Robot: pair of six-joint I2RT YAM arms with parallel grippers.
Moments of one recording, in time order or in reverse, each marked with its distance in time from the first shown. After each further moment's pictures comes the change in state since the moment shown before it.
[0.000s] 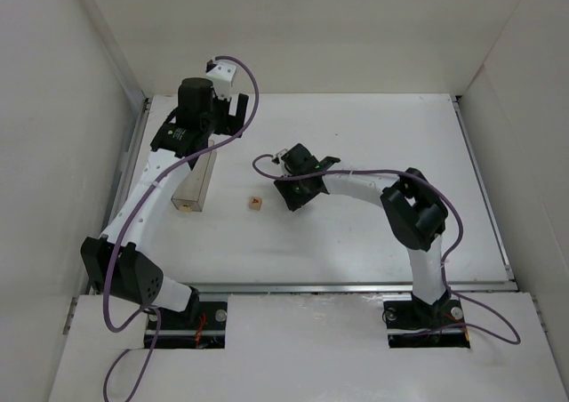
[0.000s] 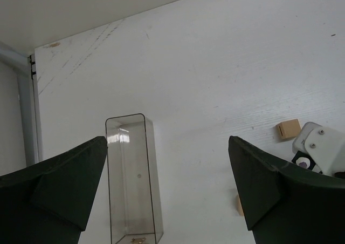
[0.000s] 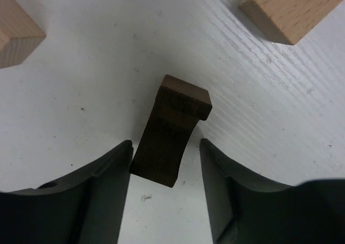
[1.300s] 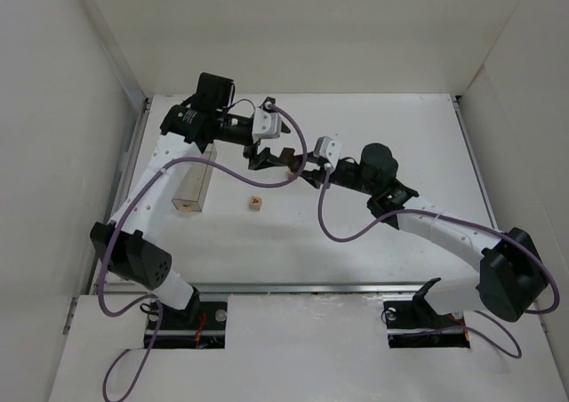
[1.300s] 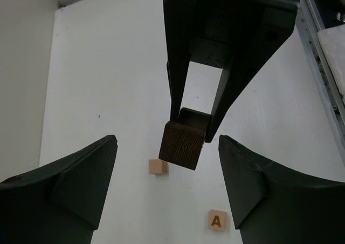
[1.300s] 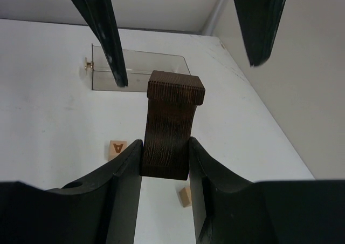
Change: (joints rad) left arm -0.076 0.108 0.240 -0.438 1.175 0.925; right arm -0.102 -0.700 -0.583 0.938 -0.505 -0.454
